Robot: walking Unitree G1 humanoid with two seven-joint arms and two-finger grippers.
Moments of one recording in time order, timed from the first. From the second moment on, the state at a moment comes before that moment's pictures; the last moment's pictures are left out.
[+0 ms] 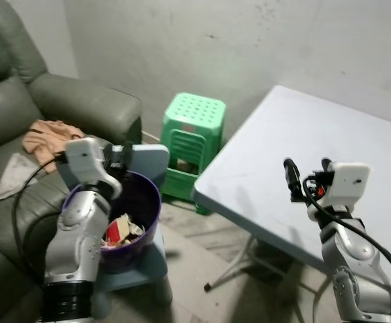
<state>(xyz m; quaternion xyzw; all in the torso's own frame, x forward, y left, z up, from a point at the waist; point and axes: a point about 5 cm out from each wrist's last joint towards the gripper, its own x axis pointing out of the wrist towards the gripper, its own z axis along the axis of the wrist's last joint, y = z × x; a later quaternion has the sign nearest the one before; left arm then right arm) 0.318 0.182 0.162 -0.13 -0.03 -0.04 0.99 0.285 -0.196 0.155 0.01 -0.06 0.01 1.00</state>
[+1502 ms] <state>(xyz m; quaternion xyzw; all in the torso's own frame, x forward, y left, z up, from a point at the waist) 0.315 0.165 0.150 -0.12 0.01 -0.07 0.99 0.269 -0.209 0.149 0.00 -0.04 -0.02 1.00</state>
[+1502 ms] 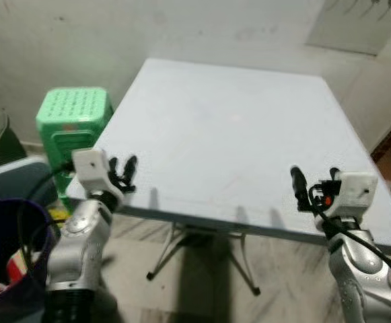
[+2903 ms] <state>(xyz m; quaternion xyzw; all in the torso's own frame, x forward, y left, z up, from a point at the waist) 0.271 0.145 0.120 -0.09 0.02 -0.19 0.98 0.236 -0.178 0.104 0.02 0.05 0.18 0.98</state>
